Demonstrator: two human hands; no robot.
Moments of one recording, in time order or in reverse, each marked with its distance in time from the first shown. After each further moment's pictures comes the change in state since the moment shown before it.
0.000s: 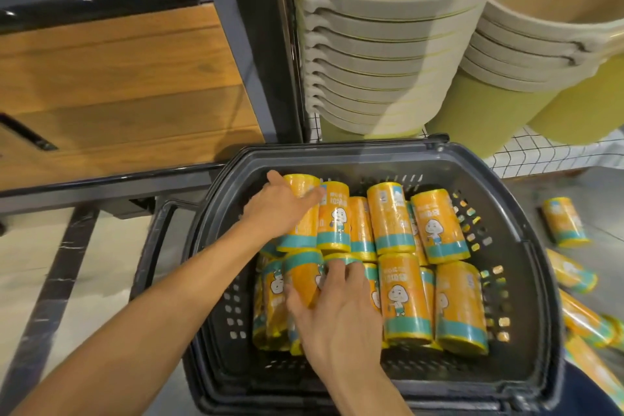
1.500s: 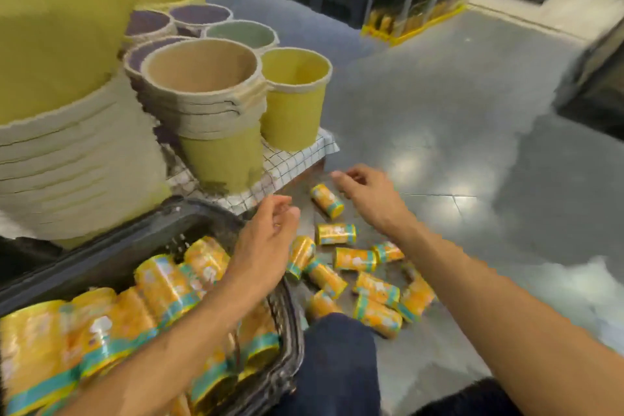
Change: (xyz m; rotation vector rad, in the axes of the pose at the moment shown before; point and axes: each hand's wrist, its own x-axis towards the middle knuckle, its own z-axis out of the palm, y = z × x) left_hand -0.168 0.273 0.100 -0.512 -0.313 0.753; right_hand 0.075 0.306 -0.262 0.573 0.370 0.449
